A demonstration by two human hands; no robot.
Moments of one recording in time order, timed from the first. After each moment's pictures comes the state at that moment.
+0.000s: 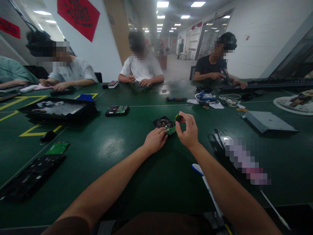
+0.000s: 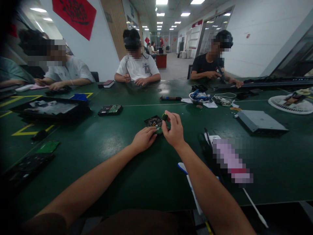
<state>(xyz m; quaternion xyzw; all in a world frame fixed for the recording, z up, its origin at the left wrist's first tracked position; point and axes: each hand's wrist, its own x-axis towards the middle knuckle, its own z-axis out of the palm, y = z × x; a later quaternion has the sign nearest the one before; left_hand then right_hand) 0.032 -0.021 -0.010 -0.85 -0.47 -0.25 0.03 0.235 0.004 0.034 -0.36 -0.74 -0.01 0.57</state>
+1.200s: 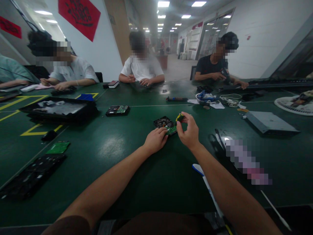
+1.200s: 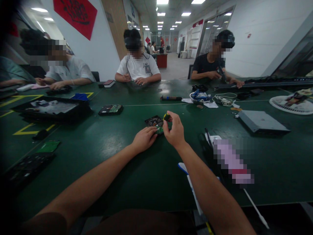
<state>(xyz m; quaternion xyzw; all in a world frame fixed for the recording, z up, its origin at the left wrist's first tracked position) 0.033 -0.021 -0.008 -0.85 -0.47 -0.24 0.03 0.236 0.007 0.030 -0.36 -0.74 0.01 0.57</state>
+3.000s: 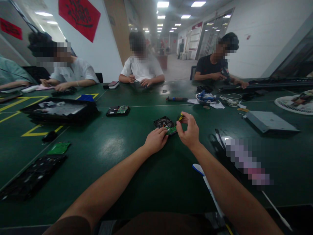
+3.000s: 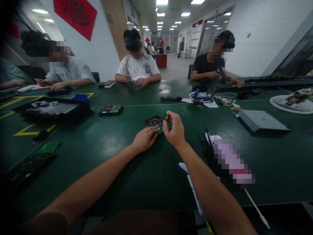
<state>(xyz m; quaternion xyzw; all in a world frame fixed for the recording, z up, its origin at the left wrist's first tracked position) 0.032 -0.021 -0.009 -0.85 -0.47 -0.25 0.03 0.237 0.008 0.029 -0.36 -0.74 0.01 0.57</state>
